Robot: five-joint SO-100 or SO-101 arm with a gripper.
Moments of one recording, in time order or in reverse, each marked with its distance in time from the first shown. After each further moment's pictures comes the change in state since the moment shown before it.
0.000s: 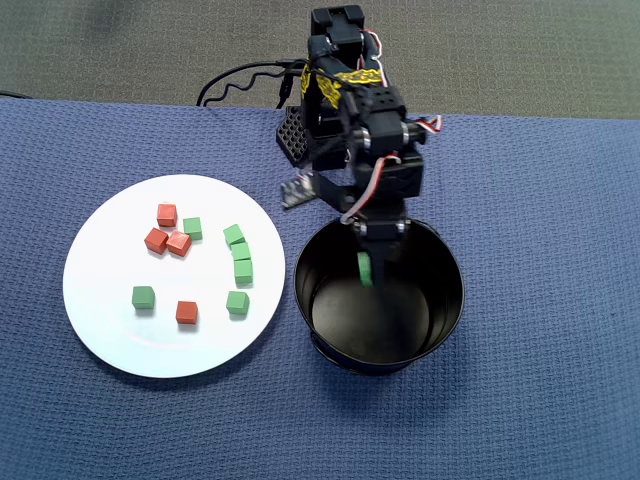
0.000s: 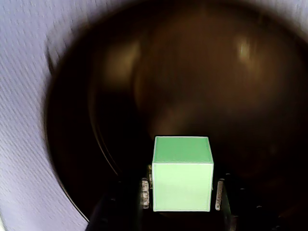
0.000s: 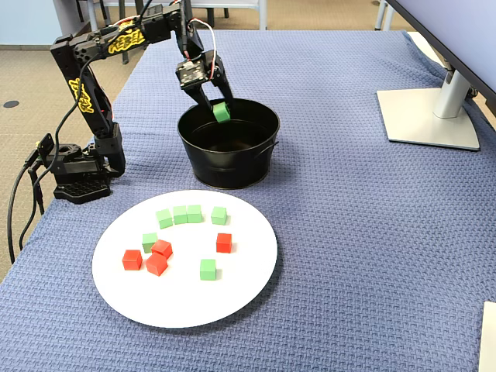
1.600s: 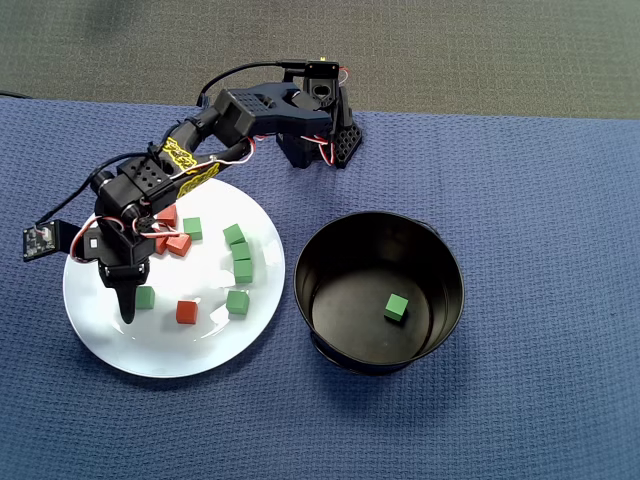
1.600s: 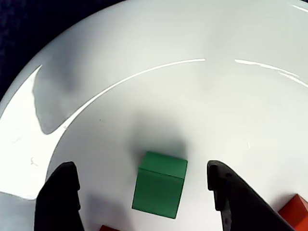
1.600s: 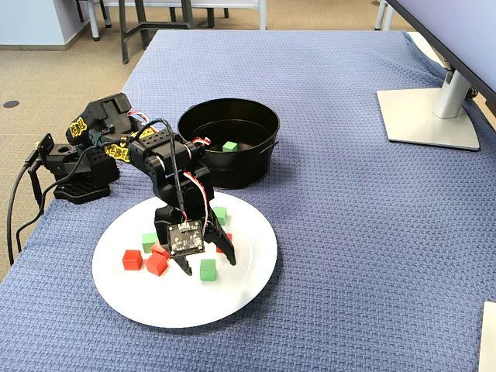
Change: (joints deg) arm 59.5 -62.7 -58.6 4.1 -65.1
